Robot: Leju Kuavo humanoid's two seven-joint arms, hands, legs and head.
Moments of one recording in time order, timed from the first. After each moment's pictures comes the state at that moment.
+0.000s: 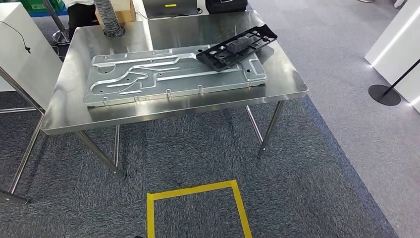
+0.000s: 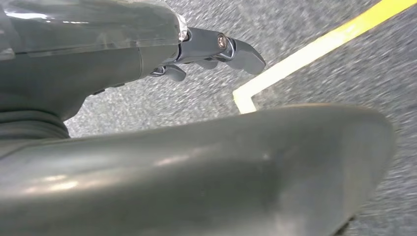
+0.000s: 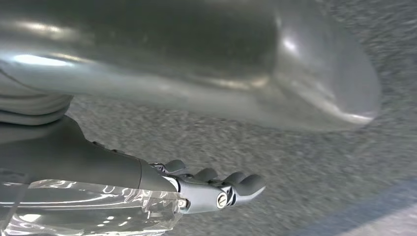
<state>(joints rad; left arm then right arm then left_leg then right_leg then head) -0.13 -0.17 1.01 -0.19 -1.19 0.04 -0.15 -0.07 -0.16 -1.08 -0.27 0.51 -0.16 -0.26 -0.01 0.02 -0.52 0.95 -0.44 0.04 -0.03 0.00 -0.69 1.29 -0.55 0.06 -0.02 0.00</state>
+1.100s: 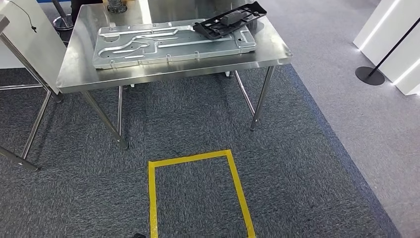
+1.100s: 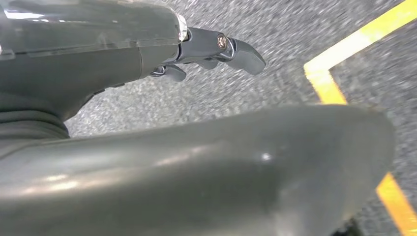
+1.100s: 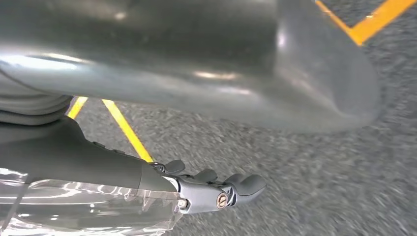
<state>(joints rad) -0.15 -0.16 0.99 -0.20 -1.20 0.04 -0.13 -0.09 0.02 -1.10 -0.21 0.56 -0.14 -0.12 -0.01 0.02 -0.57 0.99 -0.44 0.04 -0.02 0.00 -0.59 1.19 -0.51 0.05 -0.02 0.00</state>
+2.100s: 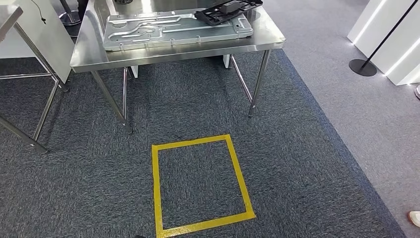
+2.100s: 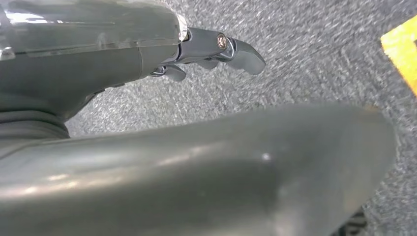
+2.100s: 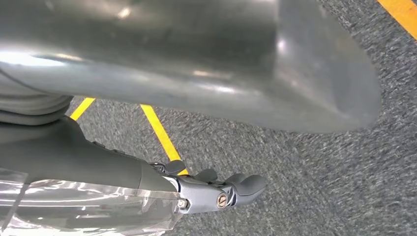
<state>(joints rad) -0.14 -0.17 0.99 -0.19 -1.20 0.05 -0.12 -0.09 0.06 -1.06 -0.20 0.61 -0.12 -0.13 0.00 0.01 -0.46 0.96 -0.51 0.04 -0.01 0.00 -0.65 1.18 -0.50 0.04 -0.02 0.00</state>
